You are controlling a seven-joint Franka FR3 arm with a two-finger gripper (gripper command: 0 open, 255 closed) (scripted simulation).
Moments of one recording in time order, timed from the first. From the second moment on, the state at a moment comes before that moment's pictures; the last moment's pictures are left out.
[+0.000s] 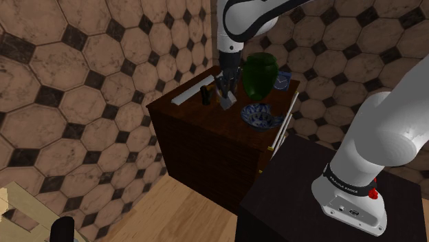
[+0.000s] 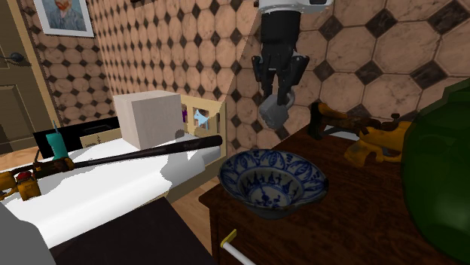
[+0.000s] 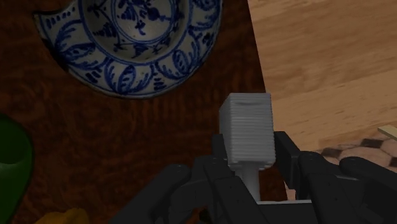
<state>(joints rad) 0.02 -0.28 0.05 -2.32 0.03 2.05 0.14</state>
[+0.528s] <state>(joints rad) 0.00 -0.41 0.03 -2.37 0.02 1.97 0.10</state>
